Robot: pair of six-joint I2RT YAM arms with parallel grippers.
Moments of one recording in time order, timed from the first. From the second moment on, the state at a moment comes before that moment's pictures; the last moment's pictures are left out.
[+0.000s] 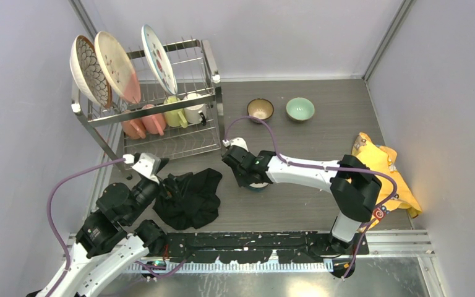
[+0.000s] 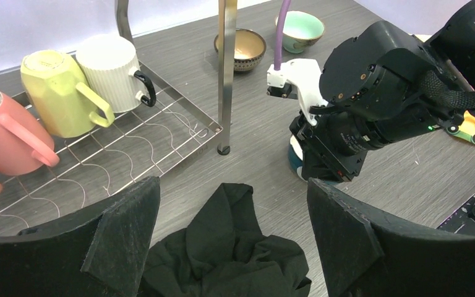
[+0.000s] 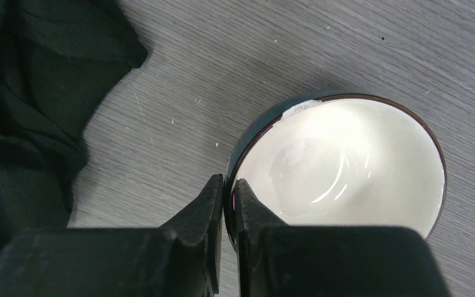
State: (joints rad) left arm -0.74 0.25 0.70 -0.53 -0.17 -0.08; right arm 1.03 1.70 1.16 -0.52 0.28 0.51
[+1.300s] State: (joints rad) left arm -1.06 1.14 0.98 -0.45 -0.14 -0.01; right arm 0.40 1.02 0.83 -0.45 0.13 0.60
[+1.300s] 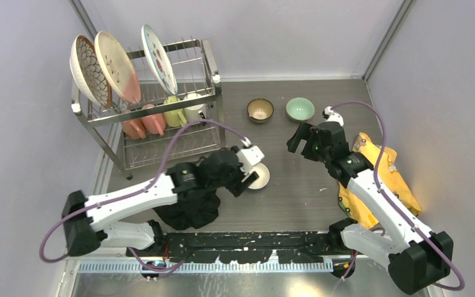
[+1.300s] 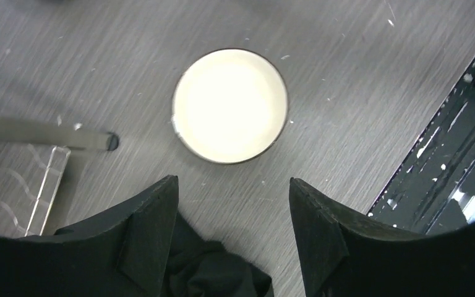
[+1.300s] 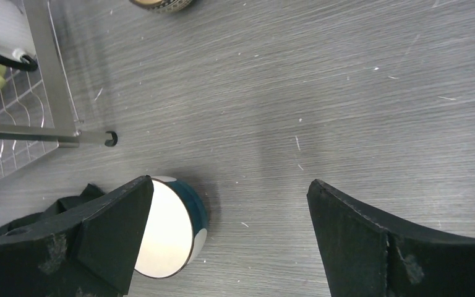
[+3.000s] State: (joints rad) left arm -1.11 1.46 0.99 -0.24 -0.02 -0.28; right arm 0.36 0.79 0.70 -0.43 0.07 0.63
